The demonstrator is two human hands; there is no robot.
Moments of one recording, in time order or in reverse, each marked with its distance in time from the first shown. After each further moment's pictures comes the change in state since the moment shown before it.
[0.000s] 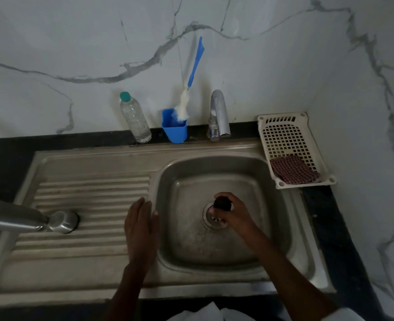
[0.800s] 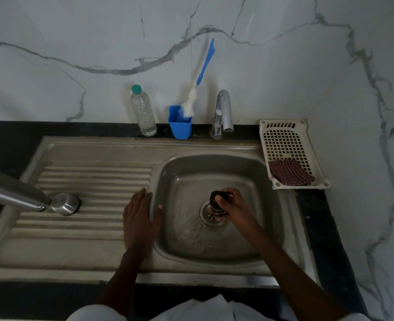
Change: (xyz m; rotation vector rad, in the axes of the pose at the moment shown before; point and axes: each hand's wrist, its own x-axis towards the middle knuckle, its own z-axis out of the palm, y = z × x) left_hand -0.008 -0.001 0.000 0.086 -0.042 -0.030; right_hand -0.020 -0.015 -0.011 0.254 -0.151 0.044
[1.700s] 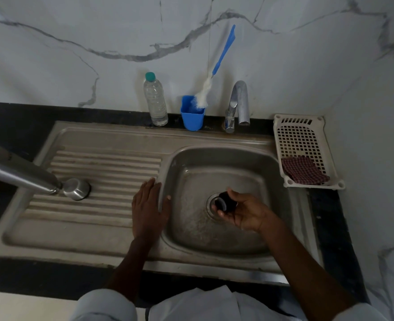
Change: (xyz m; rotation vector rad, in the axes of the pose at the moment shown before) left_hand 0.000 -0.002 0.002 0.009 0.045 0.028; right_hand 0.001 -0.027 0.001 0.584 -0.100 0.674
